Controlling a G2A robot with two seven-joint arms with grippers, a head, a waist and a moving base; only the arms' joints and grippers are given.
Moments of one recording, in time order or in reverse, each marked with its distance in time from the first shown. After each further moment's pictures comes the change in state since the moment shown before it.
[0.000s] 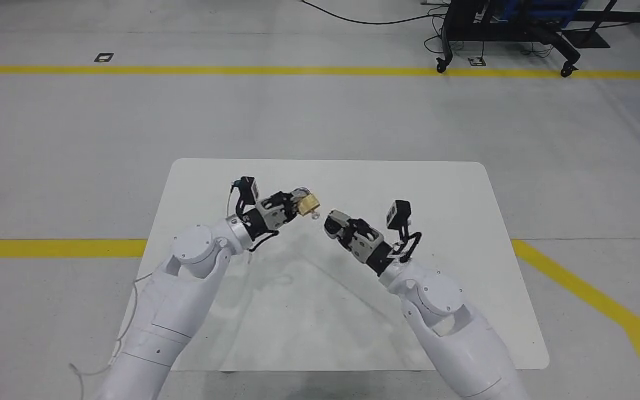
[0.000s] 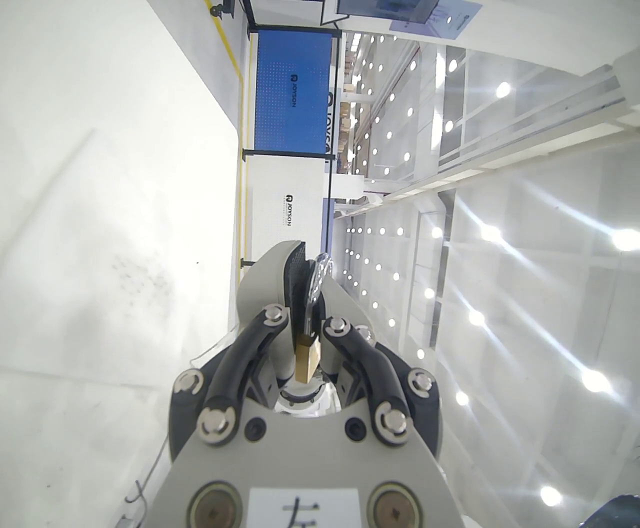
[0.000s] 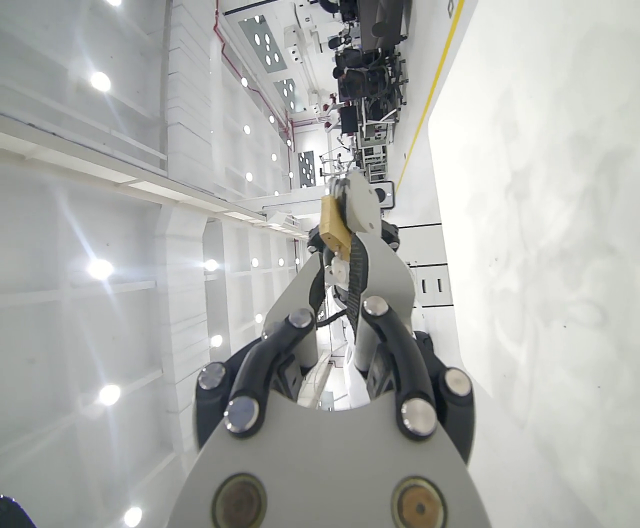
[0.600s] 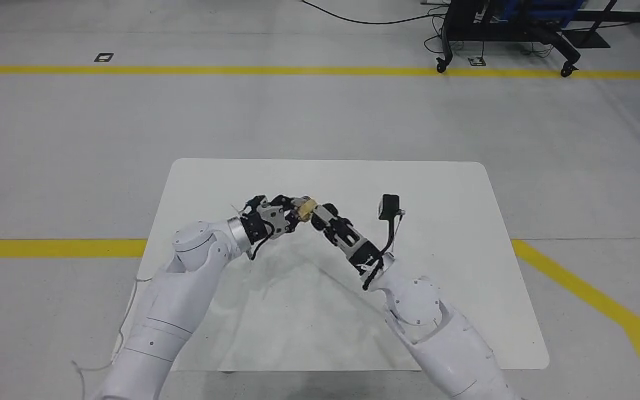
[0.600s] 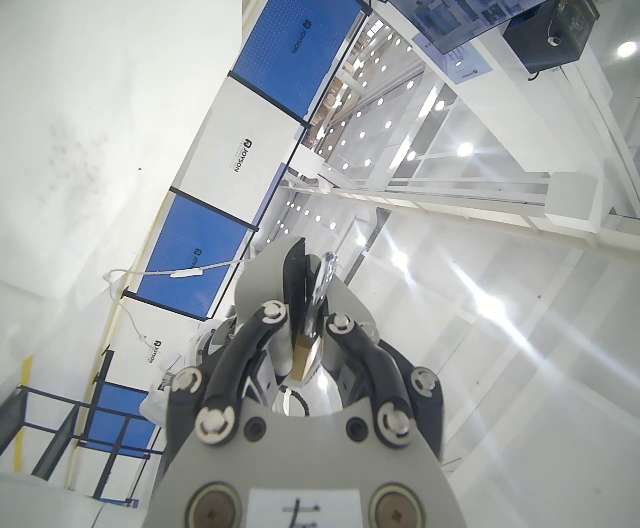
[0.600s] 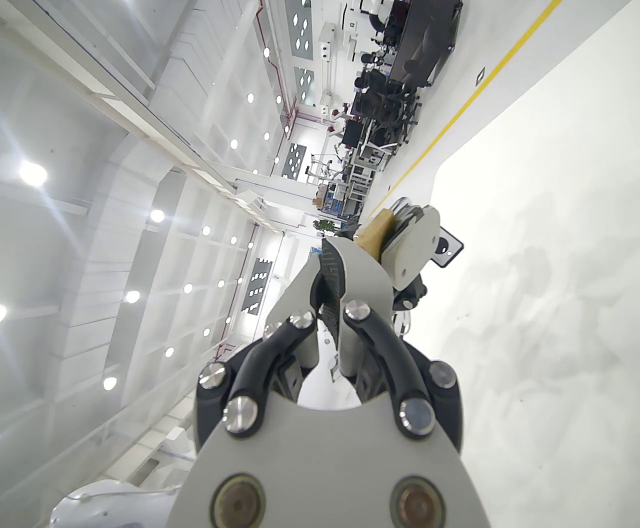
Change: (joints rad) left arm -0.023 -0.012 0.001 0.054 -0.272 0.276 -0.072; right arm 0.068 -0.028 -0.128 0.062 -0.347 -0.115 -0.189
